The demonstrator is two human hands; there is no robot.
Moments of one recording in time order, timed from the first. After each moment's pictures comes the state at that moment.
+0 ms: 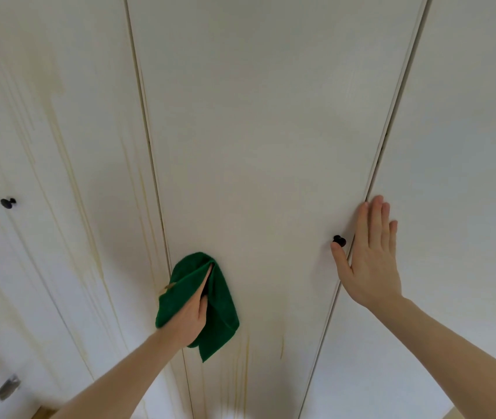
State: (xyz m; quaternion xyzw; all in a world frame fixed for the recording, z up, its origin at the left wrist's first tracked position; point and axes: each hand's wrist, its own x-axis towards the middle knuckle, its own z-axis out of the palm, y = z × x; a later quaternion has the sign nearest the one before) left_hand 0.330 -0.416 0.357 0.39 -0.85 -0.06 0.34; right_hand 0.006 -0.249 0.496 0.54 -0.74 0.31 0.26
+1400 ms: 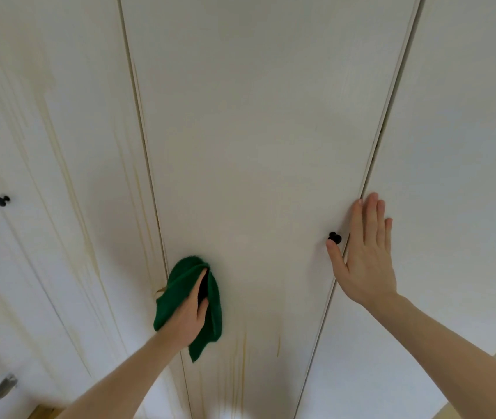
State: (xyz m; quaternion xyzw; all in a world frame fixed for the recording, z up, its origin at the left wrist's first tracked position) left_hand 0.325 -0.400 0.362 0.41 -0.84 -0.18 0.32; right_hand 0.008 -0.247 0.497 0.54 -0.74 0.31 0.26
